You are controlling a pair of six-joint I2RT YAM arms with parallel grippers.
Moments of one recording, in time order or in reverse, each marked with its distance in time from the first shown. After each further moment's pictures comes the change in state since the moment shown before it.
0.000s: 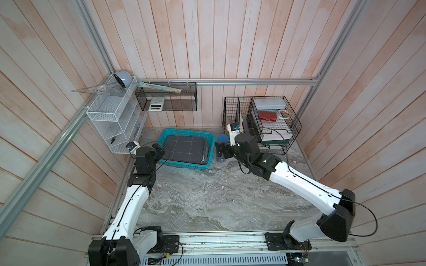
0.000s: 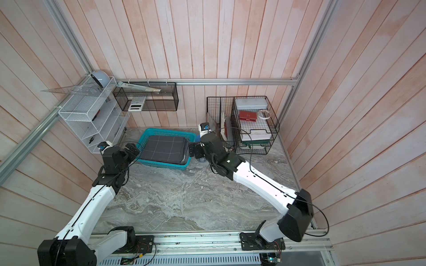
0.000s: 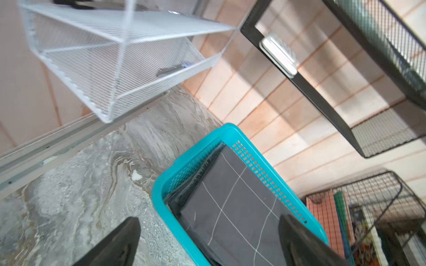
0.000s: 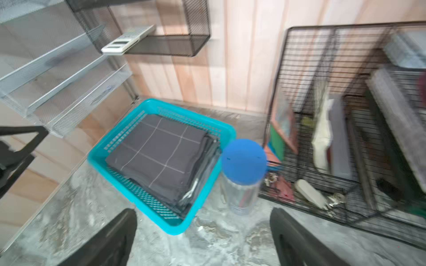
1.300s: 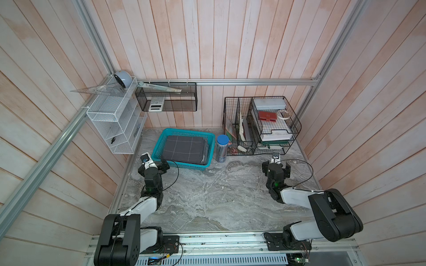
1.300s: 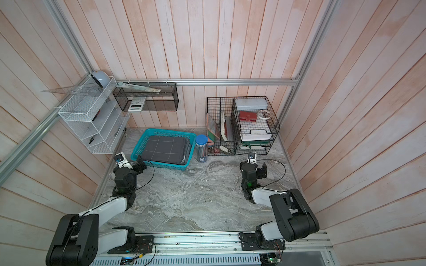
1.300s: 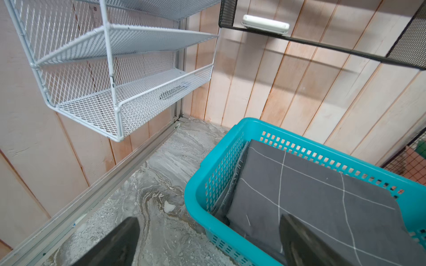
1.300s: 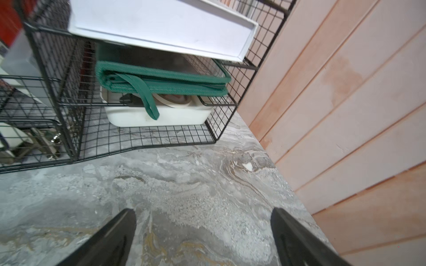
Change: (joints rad) left arm -0.030 0.248 -0.382 0.829 -0.058 0.485; right arm -0.526 0.099 -0.825 0.967 0.318 -0.378
